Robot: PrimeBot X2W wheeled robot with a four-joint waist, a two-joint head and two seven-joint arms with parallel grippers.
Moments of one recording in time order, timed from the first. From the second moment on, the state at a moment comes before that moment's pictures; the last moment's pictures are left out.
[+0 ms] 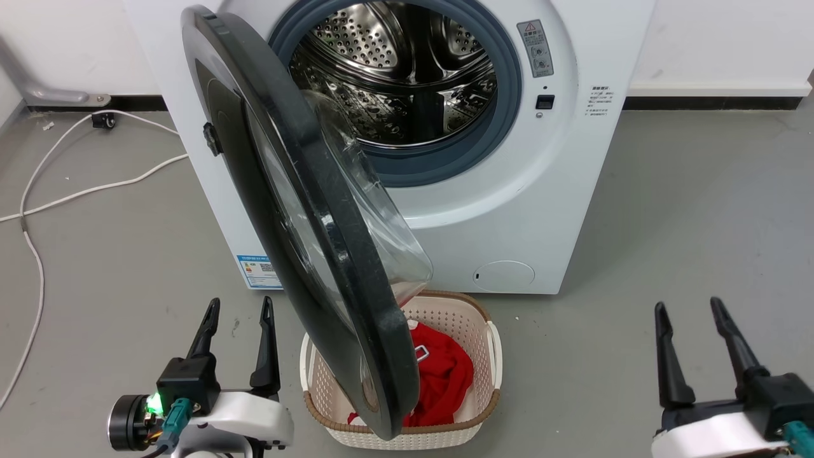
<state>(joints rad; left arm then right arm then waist) -0.06 0.05 0.00 0.20 -0.07 -0.01 -0.26 0.06 -0.05 -0.07 0.01 0.01 0.13 -0.25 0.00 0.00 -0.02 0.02</state>
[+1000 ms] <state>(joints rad) -0.06 0.05 0.00 0.20 -0.06 -0.02 -0.26 0.07 -0.05 -0.07 0.09 0.07 0.13 -0.26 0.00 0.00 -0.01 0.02</state>
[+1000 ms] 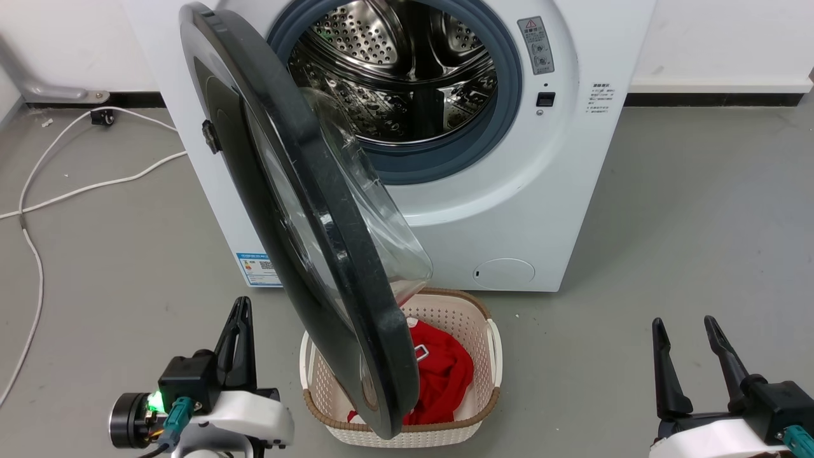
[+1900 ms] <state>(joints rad) -0.23 0.05 -0.15 -0.60 -0.05 0.01 -0.26 0.07 -0.05 -0.08 0.10 0.07 0.13 -0.26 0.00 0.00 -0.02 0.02</state>
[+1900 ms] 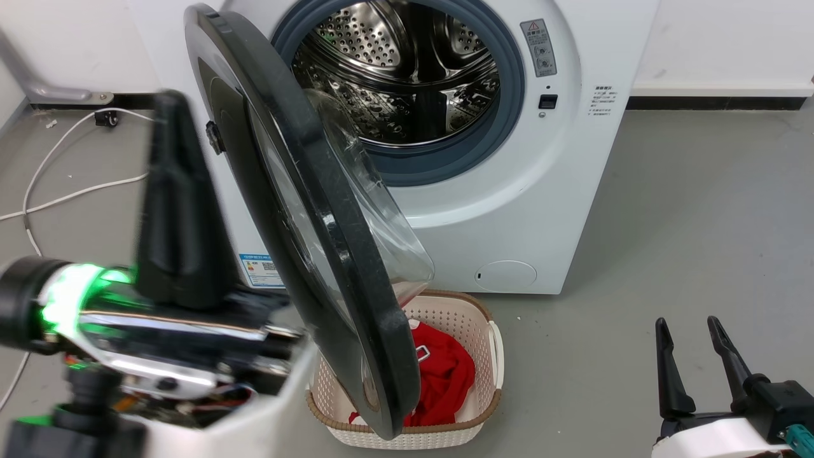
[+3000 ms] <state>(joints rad) 0.13 0.13 -0.61 -0.21 -0.15 -0.07 -0.06 0.07 -0.05 -0.06 0.13 0.08 0.13 -0.26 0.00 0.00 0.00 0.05</state>
